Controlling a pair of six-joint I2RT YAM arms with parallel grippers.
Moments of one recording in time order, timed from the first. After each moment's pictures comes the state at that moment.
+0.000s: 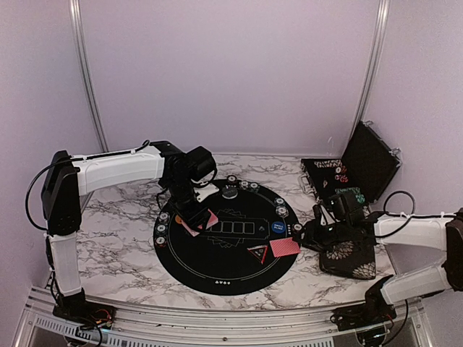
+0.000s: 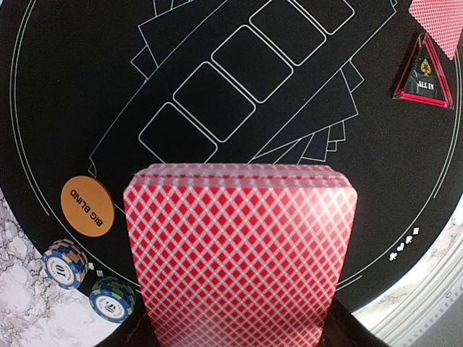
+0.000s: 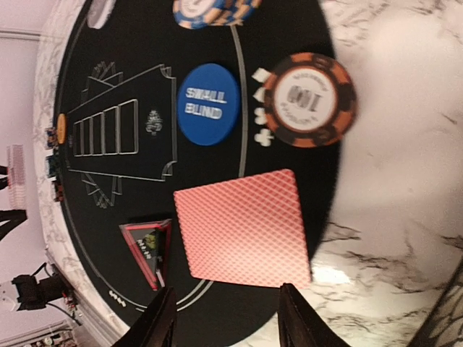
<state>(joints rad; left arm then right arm) -0.82 1.97 1.68 -1.10 0.06 0.03 0.45 1.22 0.49 -0.18 -0.35 0.76</state>
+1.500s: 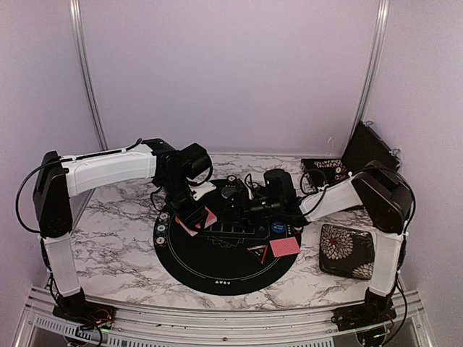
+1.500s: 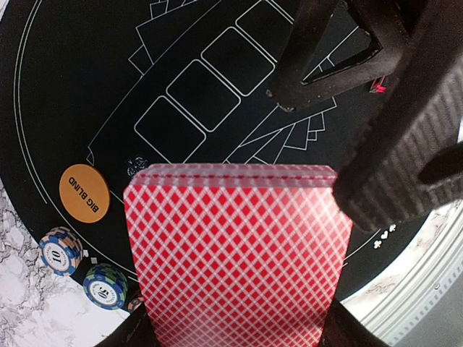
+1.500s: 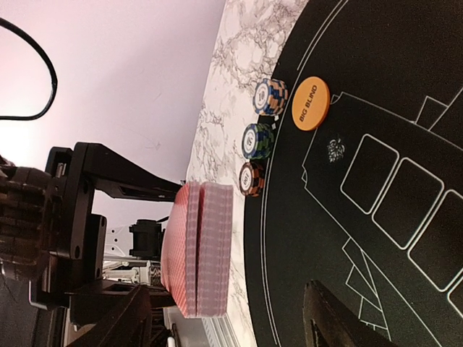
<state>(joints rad) -0.82 1.91 1.64 -1.09 0.09 0.02 0.72 1.97 1.04 0.55 -0.79 1.04</state>
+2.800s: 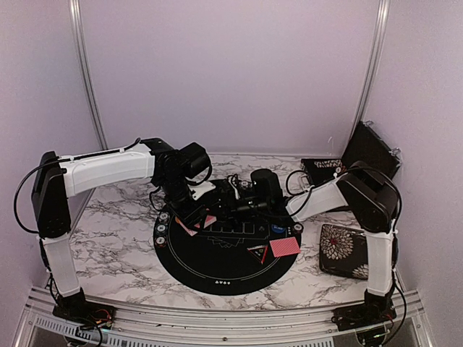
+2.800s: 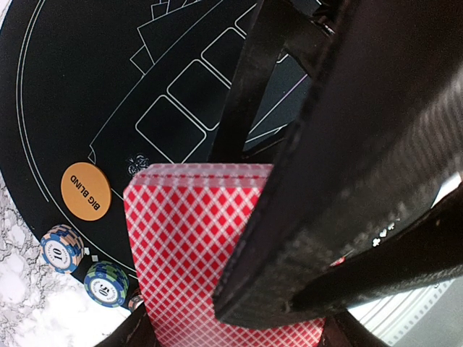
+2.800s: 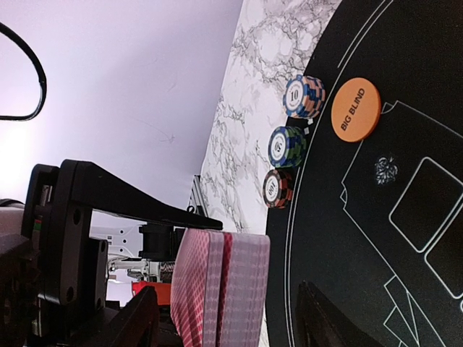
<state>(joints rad) -0.82 1.90 1.63 -1.09 0.09 0.02 0.77 2.08 1.16 0.60 -0.81 1.09</state>
